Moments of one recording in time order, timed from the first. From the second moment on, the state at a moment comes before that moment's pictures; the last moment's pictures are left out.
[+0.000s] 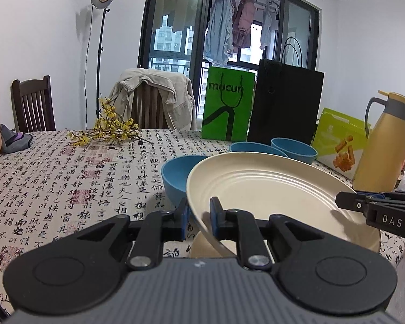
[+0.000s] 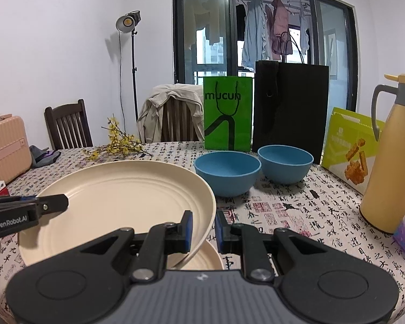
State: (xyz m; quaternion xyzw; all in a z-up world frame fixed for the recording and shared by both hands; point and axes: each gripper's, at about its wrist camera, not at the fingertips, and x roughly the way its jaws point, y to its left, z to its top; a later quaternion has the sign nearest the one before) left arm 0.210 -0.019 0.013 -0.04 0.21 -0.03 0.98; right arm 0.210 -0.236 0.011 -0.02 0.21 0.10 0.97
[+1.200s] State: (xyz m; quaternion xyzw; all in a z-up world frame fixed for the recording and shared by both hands) left arm 0.226 -0.029 -0.037 -0.01 0.26 -0.05 0.96; right arm 0.223 -0.245 -0.041 -0.02 0.25 0.10 0.96
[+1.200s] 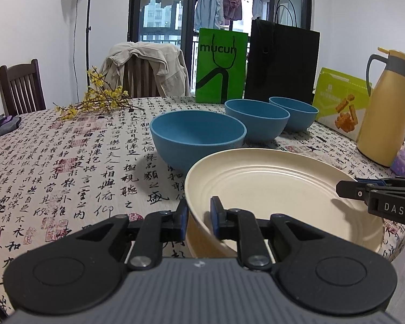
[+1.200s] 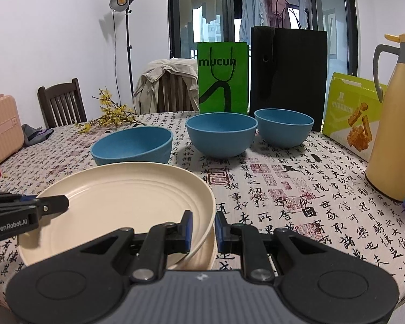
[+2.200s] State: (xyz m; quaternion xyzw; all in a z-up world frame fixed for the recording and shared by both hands) left arm 0.225 -0.052 -0.060 0.09 0.24 -0.02 0.97; right arm 0.221 -0.230 -0.066 -0.09 0.24 0.08 0.96
